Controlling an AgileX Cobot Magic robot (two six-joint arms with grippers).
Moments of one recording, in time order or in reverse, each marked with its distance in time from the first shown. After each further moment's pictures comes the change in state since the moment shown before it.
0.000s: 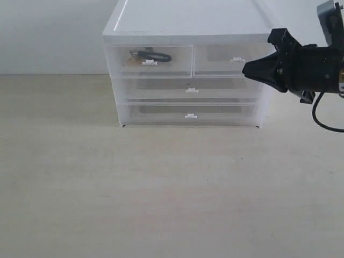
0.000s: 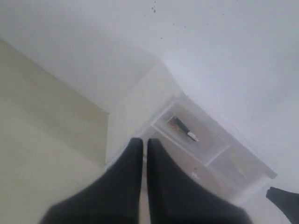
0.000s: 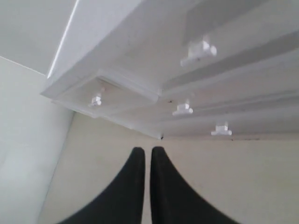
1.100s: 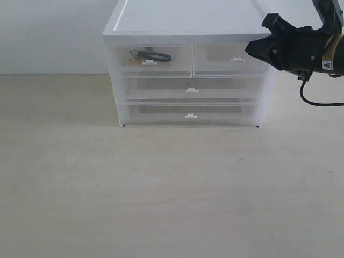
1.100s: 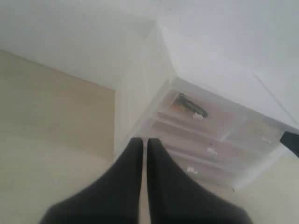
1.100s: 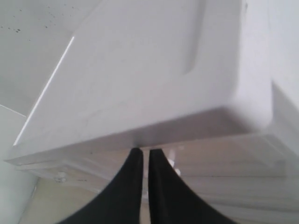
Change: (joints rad) left arm -0.069 0.669 -0.449 -0.006 0.047 0.247; right arm 0.000 0.159 -0.181 0.157 0.085 -0.164
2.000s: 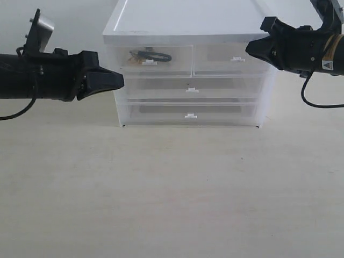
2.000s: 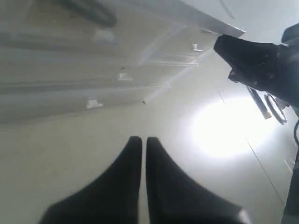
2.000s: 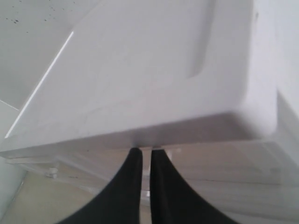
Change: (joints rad) left arm 0.021 0.990 -0.446 -1.042 0.643 1.201; right arm 0.000 0.000 0.000 0.002 0.008 -0.068
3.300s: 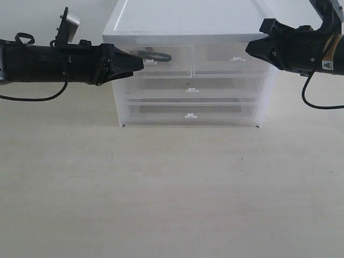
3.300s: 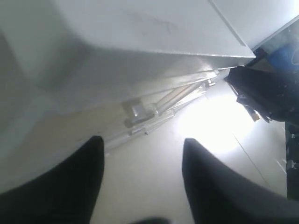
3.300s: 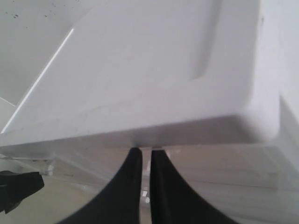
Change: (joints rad) left arm 0.024 0.316 -0.321 -0.011 0.133 0.072; right arm 0.000 0.000 0.000 0.001 0.002 -0.039
